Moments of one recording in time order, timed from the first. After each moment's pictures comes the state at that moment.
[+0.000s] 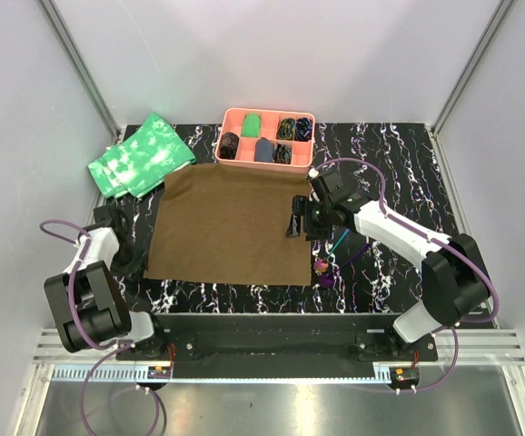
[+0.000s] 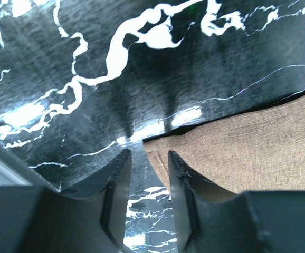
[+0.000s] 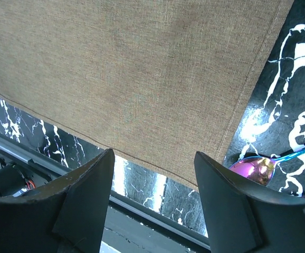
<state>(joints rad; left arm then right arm) 0.38 1.34 0.72 -0.78 -0.12 -0.79 0.57 1.55 1.09 -0.51 -0.21 0.60</state>
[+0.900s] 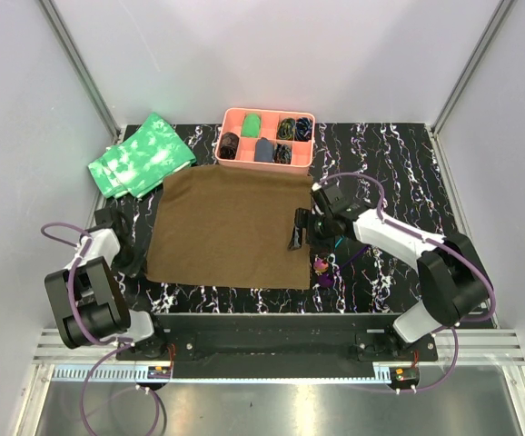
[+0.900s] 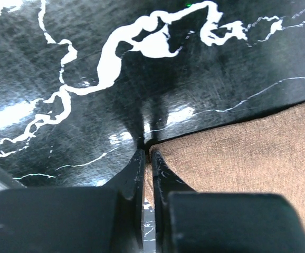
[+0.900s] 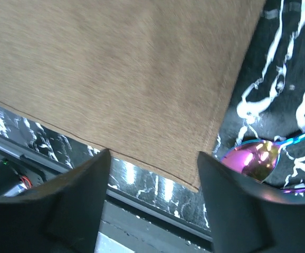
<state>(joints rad) 0.38 1.37 0.69 -0.71 -0.09 -0.81 0.57 1.55 0.99 -0.48 -0.23 0.65</state>
